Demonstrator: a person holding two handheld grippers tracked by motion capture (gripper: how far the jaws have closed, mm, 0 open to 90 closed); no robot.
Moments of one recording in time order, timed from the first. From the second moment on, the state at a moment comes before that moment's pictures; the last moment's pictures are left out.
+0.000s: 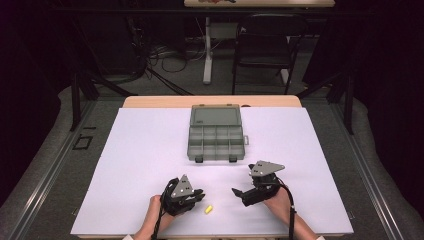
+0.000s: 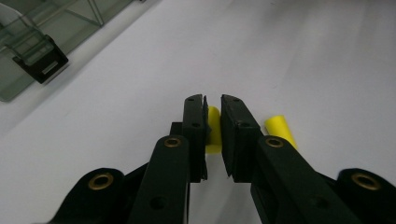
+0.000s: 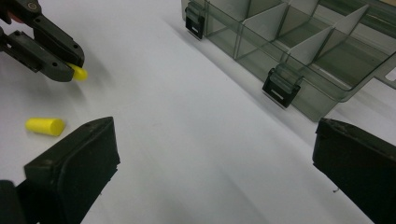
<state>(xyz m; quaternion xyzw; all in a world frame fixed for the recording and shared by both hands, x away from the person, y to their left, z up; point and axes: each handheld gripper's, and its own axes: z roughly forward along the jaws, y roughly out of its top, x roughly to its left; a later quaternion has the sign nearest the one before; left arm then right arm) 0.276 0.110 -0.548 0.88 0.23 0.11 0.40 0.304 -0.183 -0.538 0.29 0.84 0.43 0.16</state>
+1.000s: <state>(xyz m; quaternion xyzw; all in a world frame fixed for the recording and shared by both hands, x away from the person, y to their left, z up) 0.317 0.121 -0.522 0.86 0.25 0.16 0.42 0.303 -0.185 -0.539 0.29 0.84 0.43 0.17</state>
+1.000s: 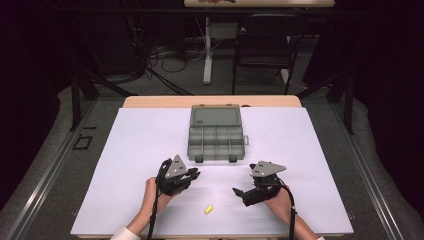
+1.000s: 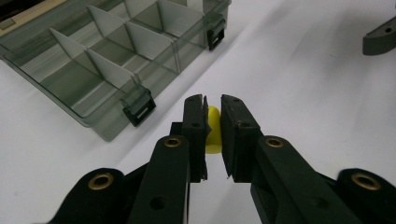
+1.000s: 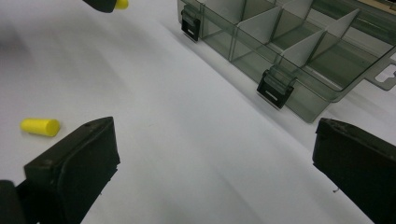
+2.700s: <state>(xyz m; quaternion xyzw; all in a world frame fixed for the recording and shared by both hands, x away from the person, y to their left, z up) 0.383 0.104 -0.494 0.84 0.27 0.20 0.43 0.303 -0.184 -0.540 0.29 0.84 0.43 0.18</state>
